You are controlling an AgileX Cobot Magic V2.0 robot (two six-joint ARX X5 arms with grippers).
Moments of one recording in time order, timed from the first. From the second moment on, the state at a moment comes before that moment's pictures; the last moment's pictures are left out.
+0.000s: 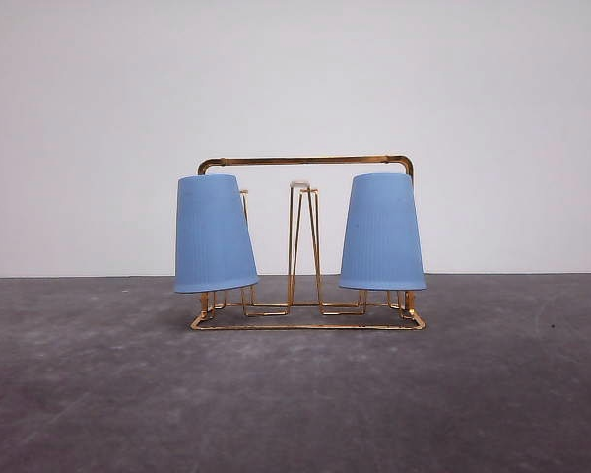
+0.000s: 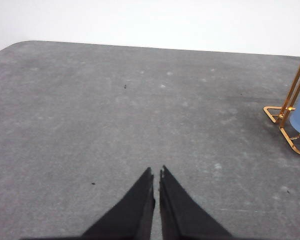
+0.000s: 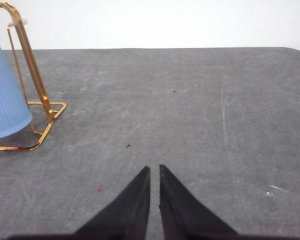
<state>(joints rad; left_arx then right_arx) 0.01 0.01 0.03 -0.18 -0.01 -0.04 0.03 0.00 0.02 -0.17 -0.02 0.07</state>
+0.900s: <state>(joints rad) 0.01 0.01 0.03 -0.18 -0.01 -0.04 0.03 0.00 0.02 -0.17 -0.02 0.07</state>
